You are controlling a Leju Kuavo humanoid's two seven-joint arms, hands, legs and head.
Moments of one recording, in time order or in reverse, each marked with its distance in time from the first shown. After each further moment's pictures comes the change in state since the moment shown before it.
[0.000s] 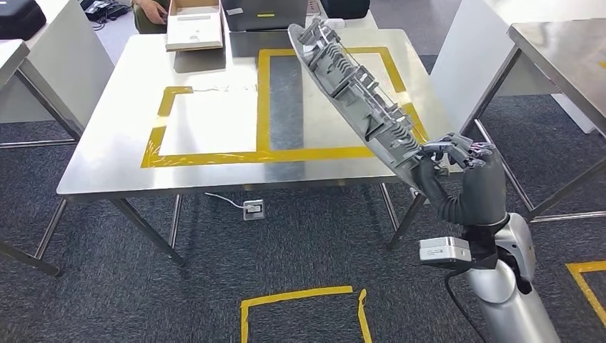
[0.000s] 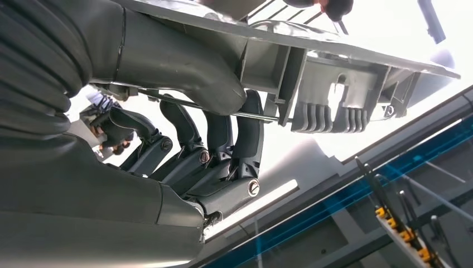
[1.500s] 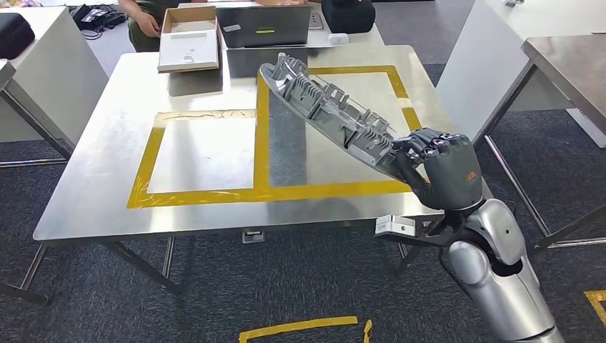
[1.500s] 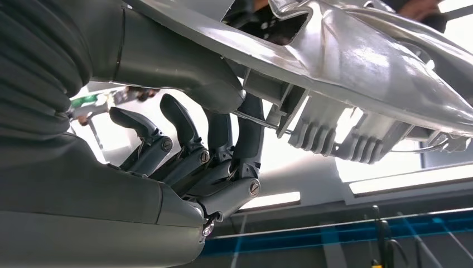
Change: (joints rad) left arm -0.003 -0.022 0.012 0.000 0.029 0.009 0.032; right arm -0.096 -0.035 0.078 0.142 0.369 -0.027 0.131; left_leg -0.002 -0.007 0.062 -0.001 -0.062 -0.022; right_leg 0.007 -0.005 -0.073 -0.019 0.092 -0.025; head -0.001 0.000
